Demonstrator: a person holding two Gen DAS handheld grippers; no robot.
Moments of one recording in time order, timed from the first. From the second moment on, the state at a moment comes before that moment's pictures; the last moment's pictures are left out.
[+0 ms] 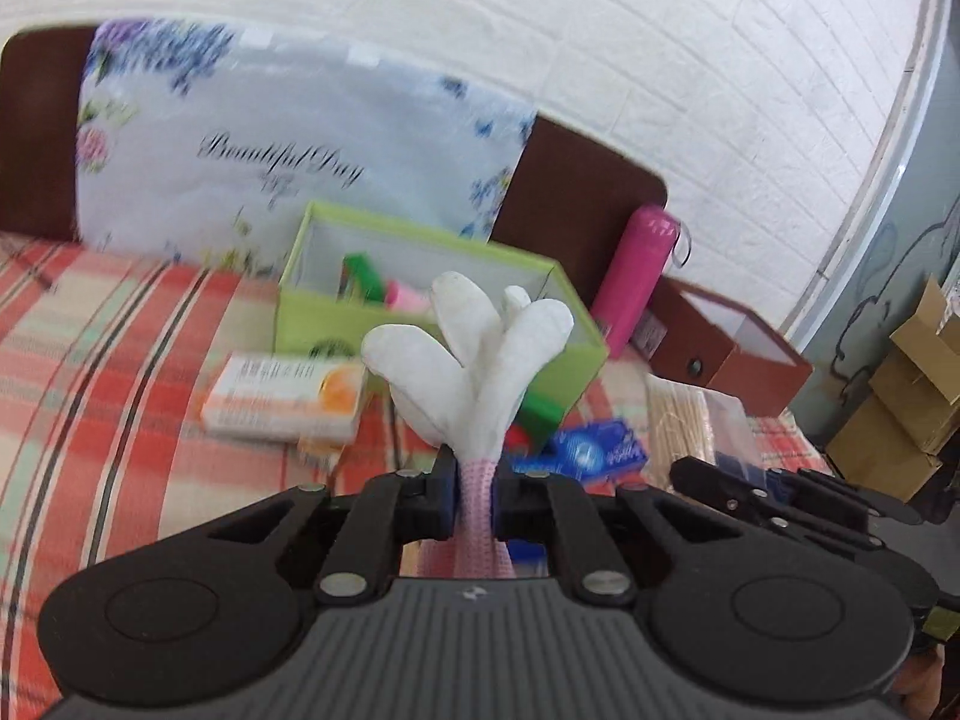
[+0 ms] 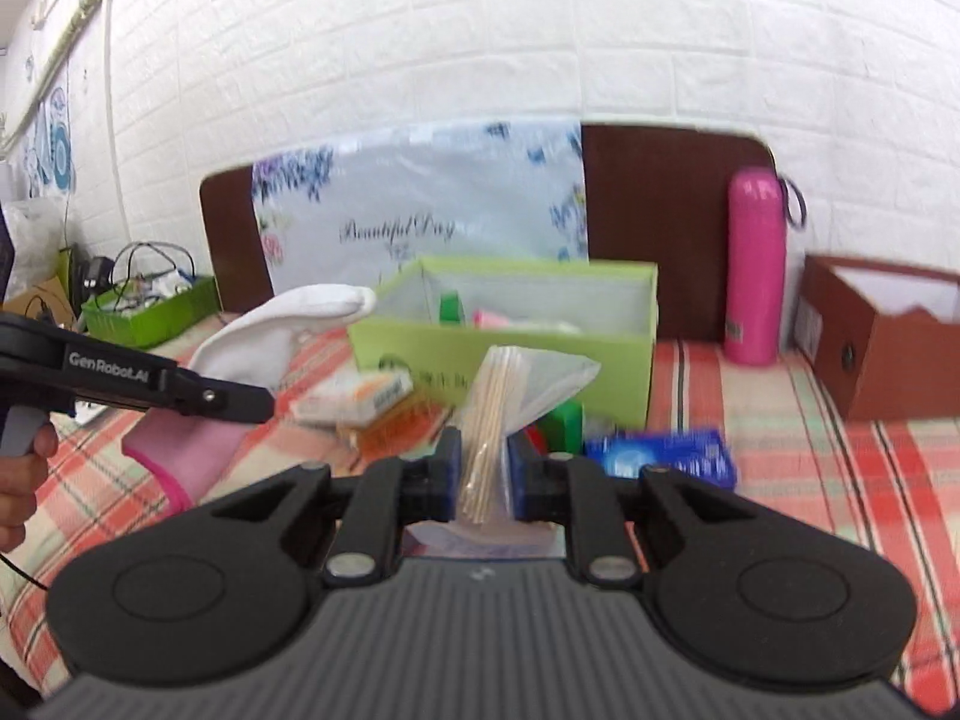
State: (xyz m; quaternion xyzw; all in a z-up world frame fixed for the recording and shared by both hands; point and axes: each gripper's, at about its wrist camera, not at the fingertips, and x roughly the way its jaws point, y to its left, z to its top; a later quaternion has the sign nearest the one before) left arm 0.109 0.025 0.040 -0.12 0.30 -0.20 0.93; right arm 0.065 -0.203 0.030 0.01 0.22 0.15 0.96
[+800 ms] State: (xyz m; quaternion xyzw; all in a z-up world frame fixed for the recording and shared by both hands) left arm 0.321 -0.033 0.028 -0.13 0.29 -0.17 0.93; right arm 0.280 -0.193 -0.002 -0.04 0.23 0.12 0.96
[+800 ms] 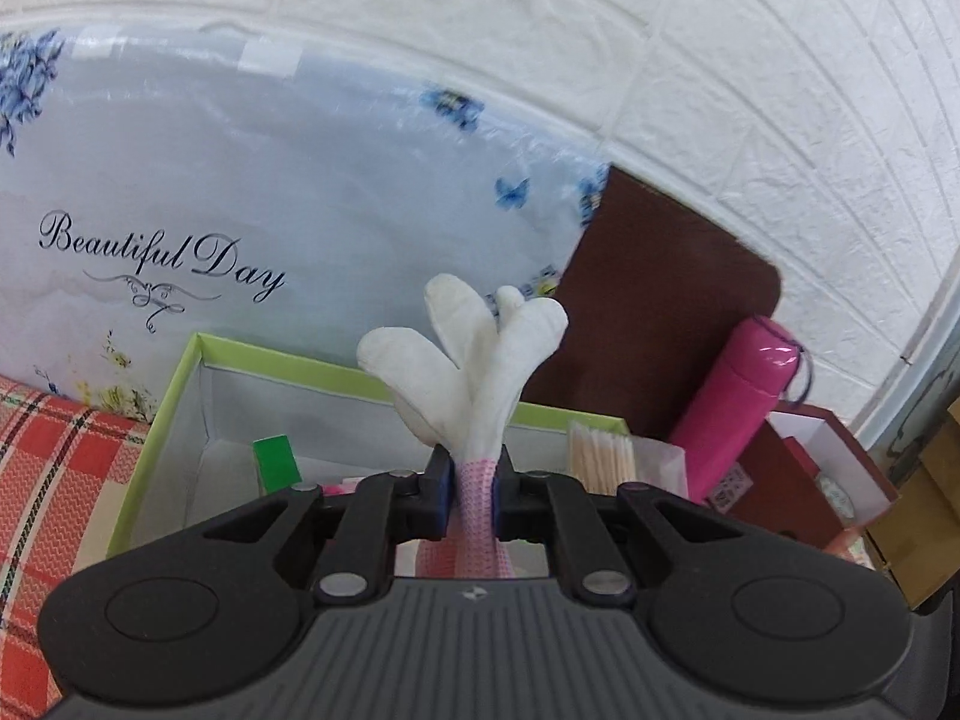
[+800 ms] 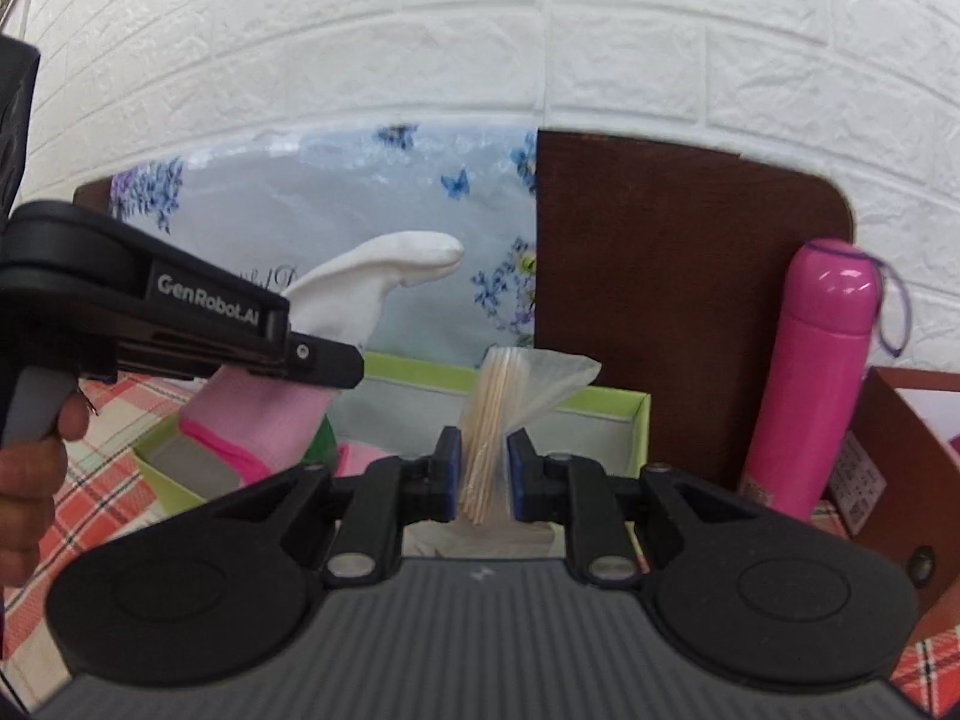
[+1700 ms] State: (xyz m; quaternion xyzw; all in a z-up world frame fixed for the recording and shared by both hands) left arm 0.157 -0.026 0.040 -0.05 0.29 -0.10 0.95; right arm 0.117 -0.224 0.033 0.02 0.19 0.10 0.98
